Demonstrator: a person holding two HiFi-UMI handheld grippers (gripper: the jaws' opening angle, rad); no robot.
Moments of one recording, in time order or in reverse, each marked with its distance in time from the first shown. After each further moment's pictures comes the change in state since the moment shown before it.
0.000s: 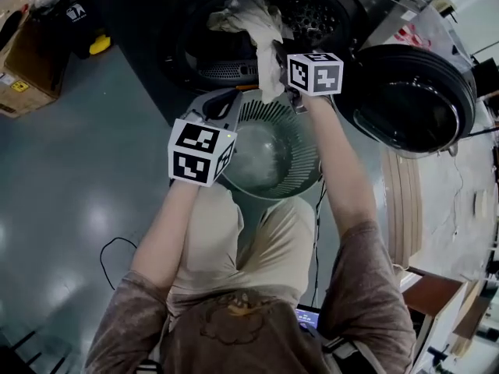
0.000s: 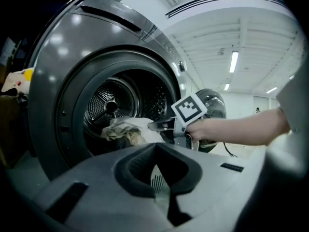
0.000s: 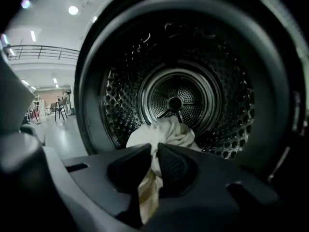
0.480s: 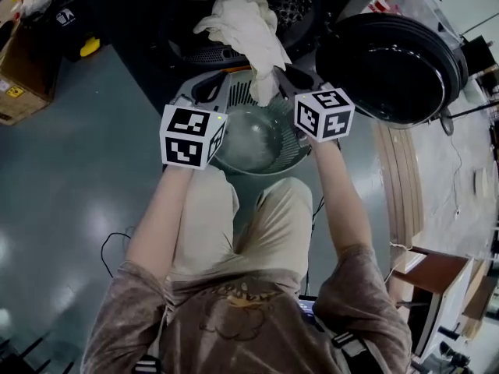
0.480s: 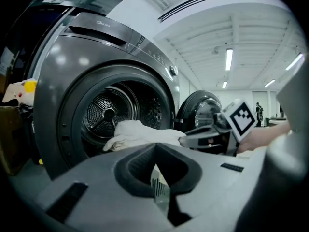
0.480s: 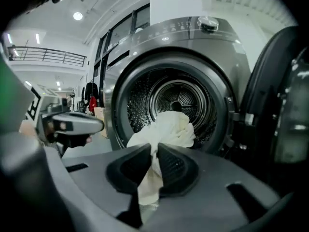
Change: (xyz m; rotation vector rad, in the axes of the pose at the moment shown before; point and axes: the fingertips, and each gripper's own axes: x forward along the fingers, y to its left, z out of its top) left arm -0.016 -0.030 0.014 0.067 -0.042 0.020; right arm -0.139 0.046 -0.051 0.012 -0.056 0.007
